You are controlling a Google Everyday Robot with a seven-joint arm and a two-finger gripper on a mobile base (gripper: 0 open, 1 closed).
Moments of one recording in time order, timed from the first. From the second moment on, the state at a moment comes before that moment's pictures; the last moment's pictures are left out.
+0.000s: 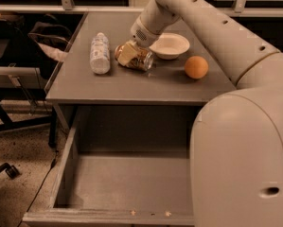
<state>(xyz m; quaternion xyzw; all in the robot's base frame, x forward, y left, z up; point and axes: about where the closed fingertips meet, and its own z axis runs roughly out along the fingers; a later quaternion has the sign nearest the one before) 0.741 0.034 0.855 -0.50 0.81 0.16 0.26</state>
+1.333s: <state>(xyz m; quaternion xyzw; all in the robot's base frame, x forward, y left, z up) 0.707 0.016 0.925 -0.52 0.77 0.13 0.34</state>
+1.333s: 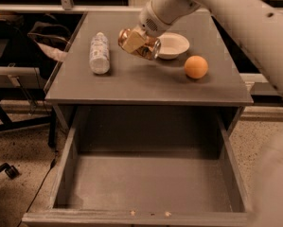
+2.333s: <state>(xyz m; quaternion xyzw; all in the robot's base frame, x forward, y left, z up) 0.619 -0.013 0.915 -0.47 0.75 0.17 0.44</state>
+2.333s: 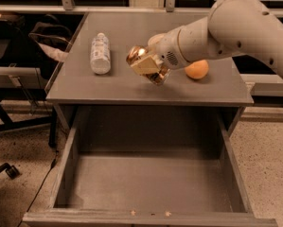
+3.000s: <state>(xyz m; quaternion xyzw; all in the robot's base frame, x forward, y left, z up) 0.616 -0.008 0.917 -0.48 0.74 0.18 0.44</state>
